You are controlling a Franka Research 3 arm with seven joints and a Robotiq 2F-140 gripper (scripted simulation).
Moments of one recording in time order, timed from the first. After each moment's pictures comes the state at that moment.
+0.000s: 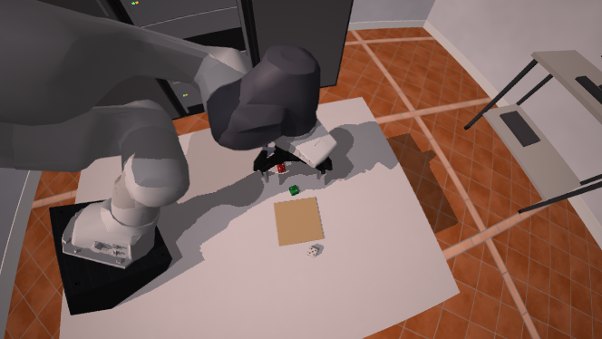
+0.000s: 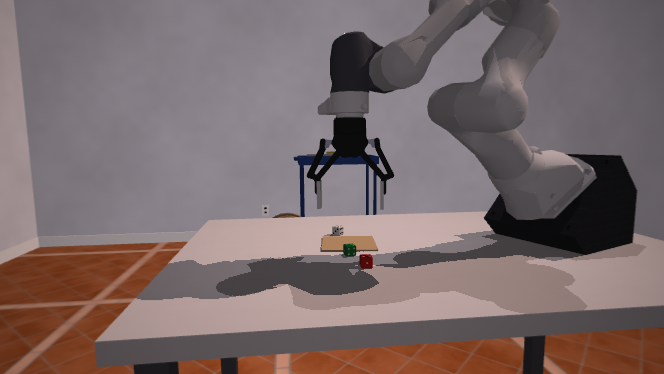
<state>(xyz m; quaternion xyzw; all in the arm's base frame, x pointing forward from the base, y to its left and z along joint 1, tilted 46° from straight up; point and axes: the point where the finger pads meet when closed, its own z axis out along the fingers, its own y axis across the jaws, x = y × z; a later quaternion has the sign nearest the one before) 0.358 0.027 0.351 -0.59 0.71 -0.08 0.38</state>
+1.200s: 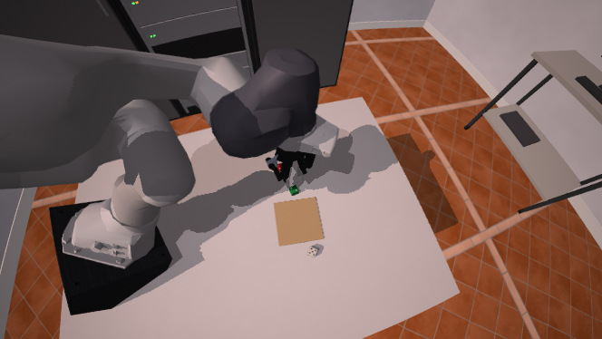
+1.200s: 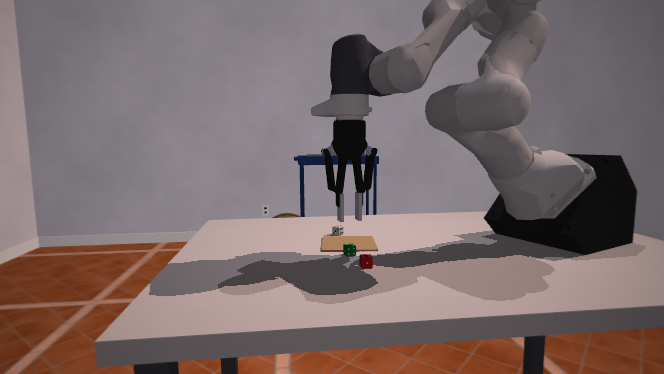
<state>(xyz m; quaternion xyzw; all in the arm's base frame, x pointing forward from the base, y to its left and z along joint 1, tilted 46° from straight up) 0.363 0.030 0.350 -0.73 0.57 -0.16 0.35</state>
